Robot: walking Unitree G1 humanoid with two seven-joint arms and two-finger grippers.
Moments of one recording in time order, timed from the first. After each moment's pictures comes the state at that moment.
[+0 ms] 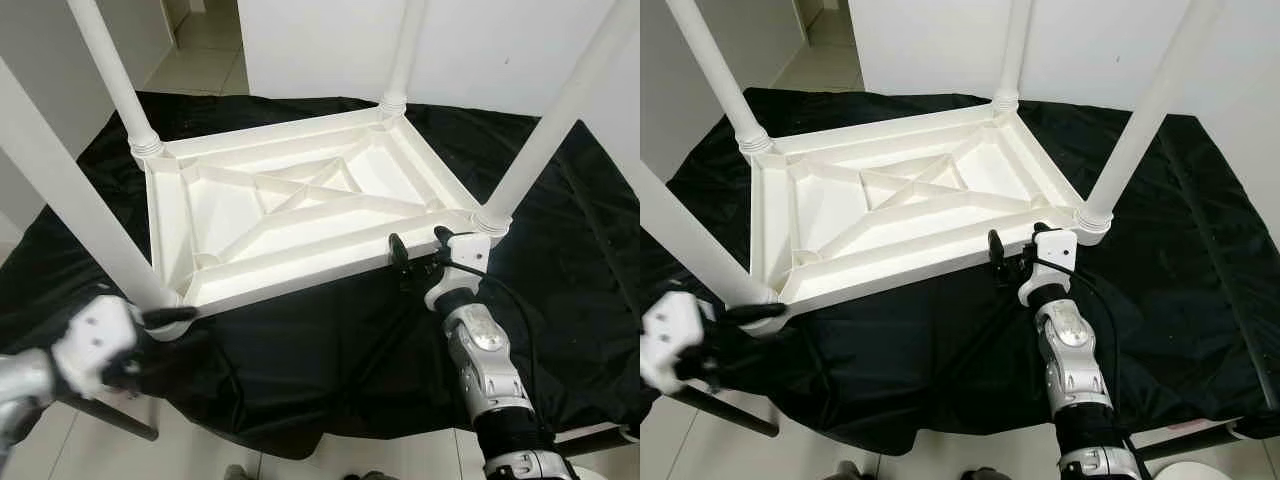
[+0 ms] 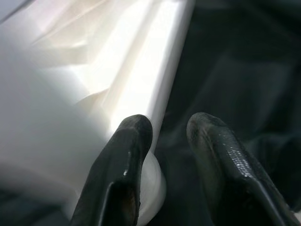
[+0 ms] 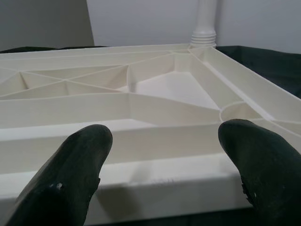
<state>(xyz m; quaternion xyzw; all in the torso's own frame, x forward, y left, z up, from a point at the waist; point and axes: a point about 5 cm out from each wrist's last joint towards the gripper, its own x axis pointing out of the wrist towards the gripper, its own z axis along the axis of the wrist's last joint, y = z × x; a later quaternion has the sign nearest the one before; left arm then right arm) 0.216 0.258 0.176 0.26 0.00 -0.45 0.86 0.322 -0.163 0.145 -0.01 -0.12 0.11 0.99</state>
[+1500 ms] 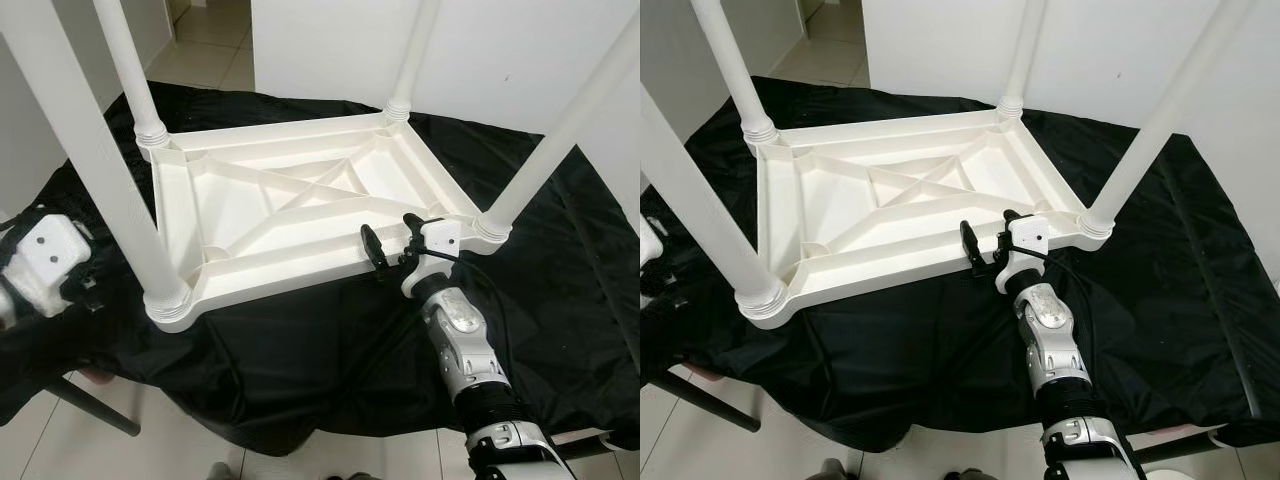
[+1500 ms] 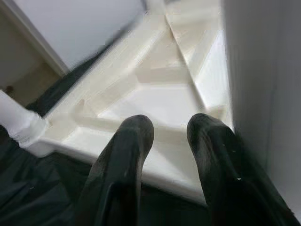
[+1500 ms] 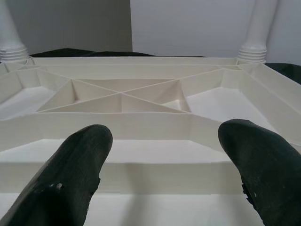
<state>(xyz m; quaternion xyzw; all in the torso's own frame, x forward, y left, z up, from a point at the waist) 0.271 0.270 0.211 0.28 -0.09 -0.35 0.89 0.335 -0.139 0.146 0.00 -0.12 0.16 0.98</state>
